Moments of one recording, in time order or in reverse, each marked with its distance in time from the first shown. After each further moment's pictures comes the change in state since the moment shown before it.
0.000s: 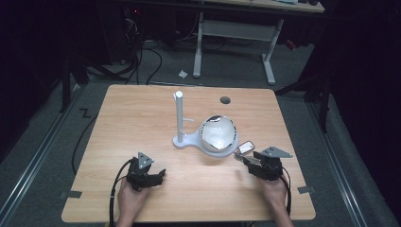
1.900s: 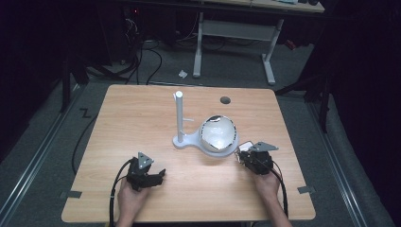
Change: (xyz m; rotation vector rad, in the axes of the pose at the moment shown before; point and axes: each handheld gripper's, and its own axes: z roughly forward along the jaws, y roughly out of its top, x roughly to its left) left arm 0.000 0.000 0.000 0.000 0.002 0.000; right arm 0.007 0.012 0.028 0.069 0.014 -0.091
